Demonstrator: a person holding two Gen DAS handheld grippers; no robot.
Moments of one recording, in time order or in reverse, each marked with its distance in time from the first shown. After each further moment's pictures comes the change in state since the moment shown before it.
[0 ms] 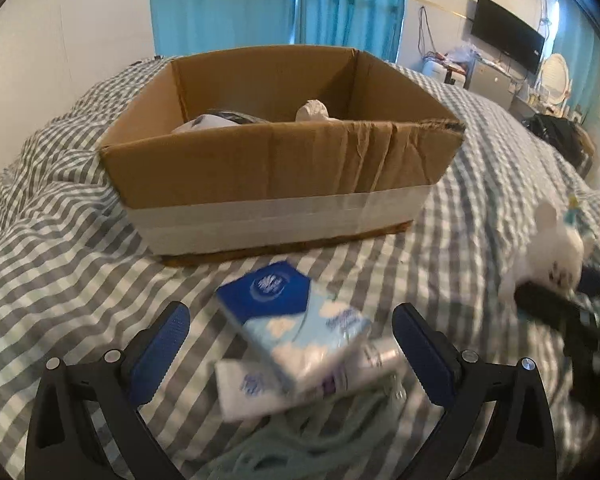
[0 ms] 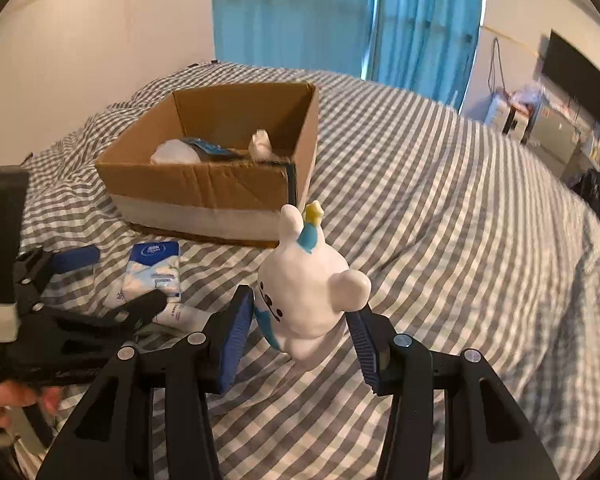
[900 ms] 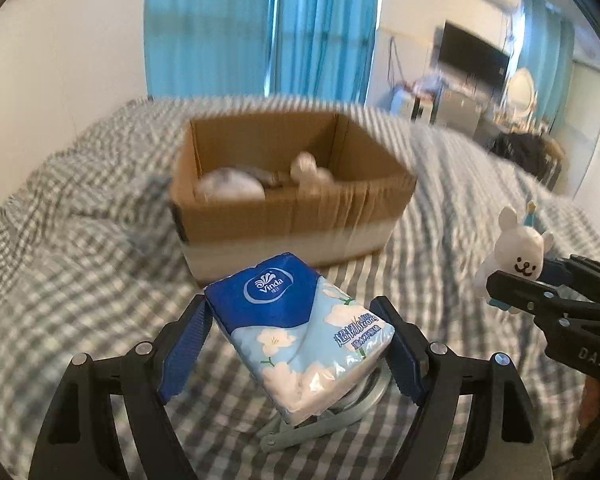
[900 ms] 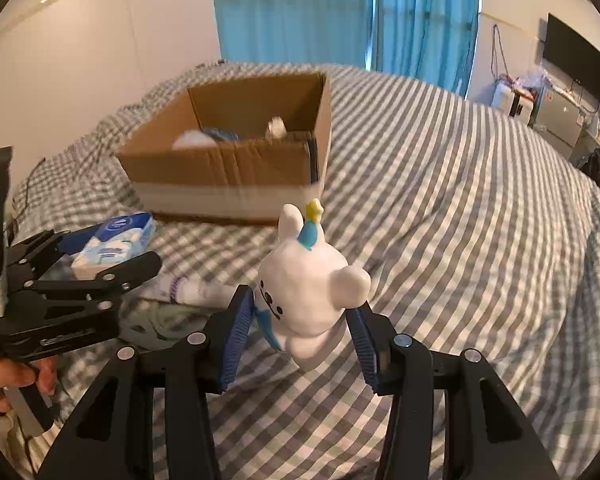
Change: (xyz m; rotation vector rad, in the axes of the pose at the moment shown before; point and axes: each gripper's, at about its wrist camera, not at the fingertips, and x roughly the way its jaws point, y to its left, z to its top) left arm -0.081 0.042 0.001 0.034 -0.147 -0.117; right arm -0.022 0.014 -0.017 0.034 -0.019 0.030
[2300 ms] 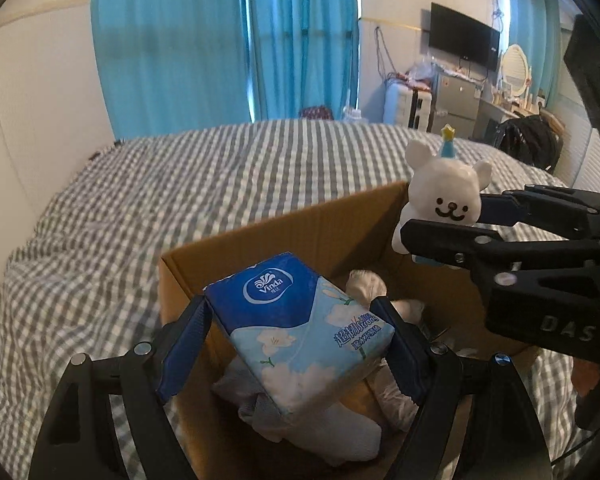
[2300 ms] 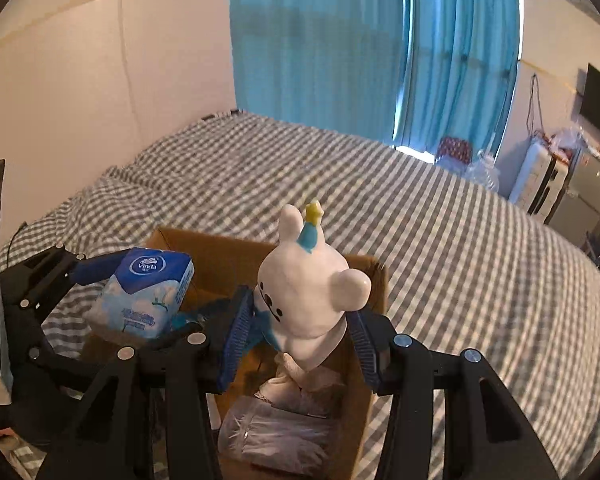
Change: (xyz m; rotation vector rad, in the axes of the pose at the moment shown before) left arm 0.135 0.030 0.129 0.139 0.036 0.007; right arm 0.128 0.019 0.218 -0.090 -0.084 0.059
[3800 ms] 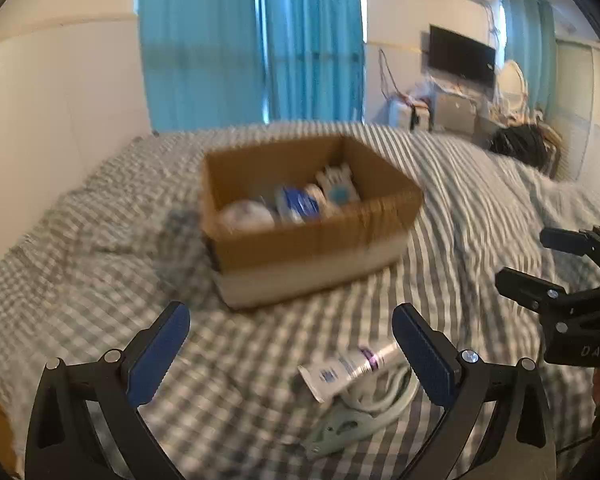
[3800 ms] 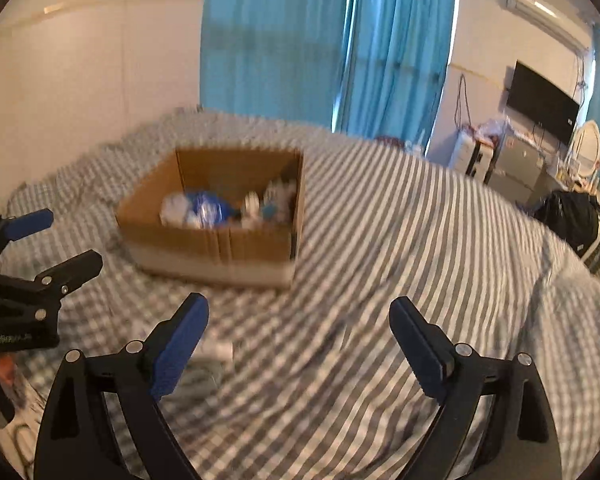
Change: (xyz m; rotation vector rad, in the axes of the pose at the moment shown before) left arm -0.126 -0.045 -0.142 -0.030 -0.095 0.041; right arm -0.171 0.033 -0.173 0.050 -0.038 -0.231
